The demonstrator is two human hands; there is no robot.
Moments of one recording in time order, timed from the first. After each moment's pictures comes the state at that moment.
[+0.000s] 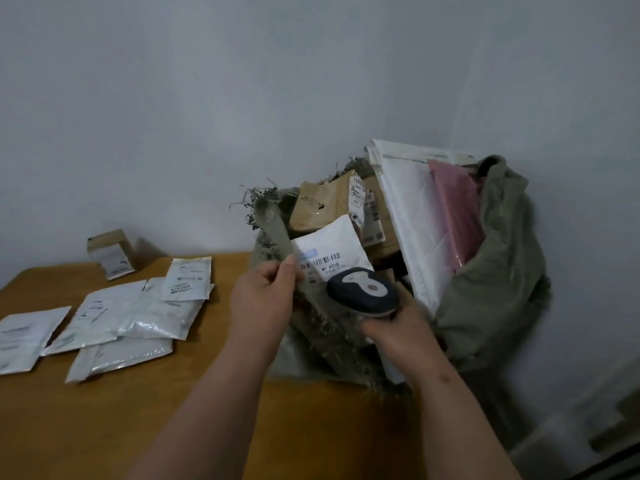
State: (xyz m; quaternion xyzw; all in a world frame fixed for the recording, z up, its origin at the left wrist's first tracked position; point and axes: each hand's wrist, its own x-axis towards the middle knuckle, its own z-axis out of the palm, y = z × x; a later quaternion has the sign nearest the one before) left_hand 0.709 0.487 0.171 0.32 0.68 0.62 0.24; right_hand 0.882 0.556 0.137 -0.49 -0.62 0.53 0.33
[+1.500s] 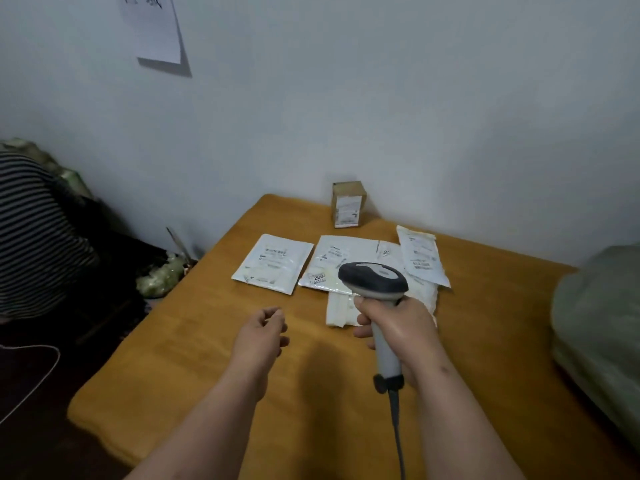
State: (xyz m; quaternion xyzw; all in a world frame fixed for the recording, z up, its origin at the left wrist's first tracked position) left_hand 0.299 0.214 0.019 -0.02 0.76 0.60 0.27; right_hand 0.428 0.366 0.072 -0.42 -0.65 0.62 0.15
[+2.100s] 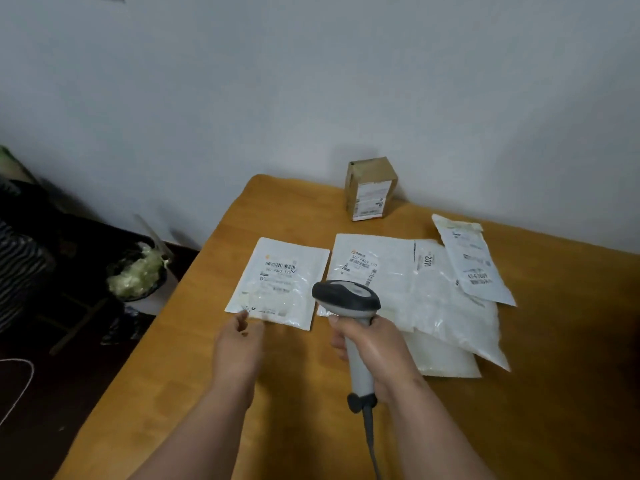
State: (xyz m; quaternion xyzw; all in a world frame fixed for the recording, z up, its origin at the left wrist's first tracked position) left_hand 0.125 0.253 -0.066 -0.07 0.82 0.52 0.25; right_hand 0.259 0.391 -0.024 -0.47 -0.57 0.67 0.06
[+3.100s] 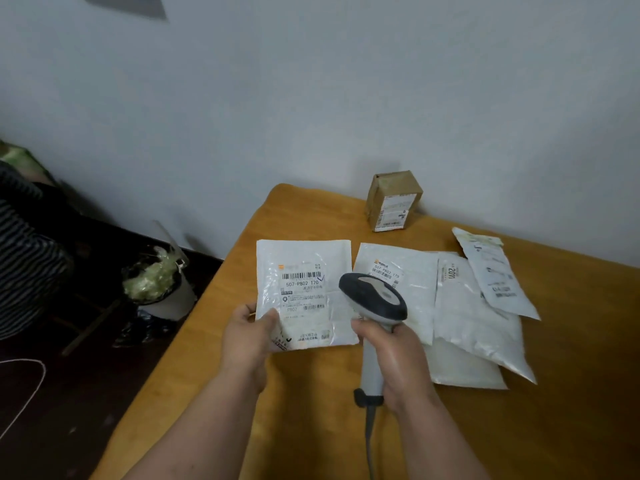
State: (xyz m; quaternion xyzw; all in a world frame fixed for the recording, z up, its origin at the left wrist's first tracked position) left_hand 0.085 0.240 -0.043 -0.10 0.71 0.64 0.26; right_hand 0.237 0.357 -0.013 -0.49 -0.53 0.67 0.17
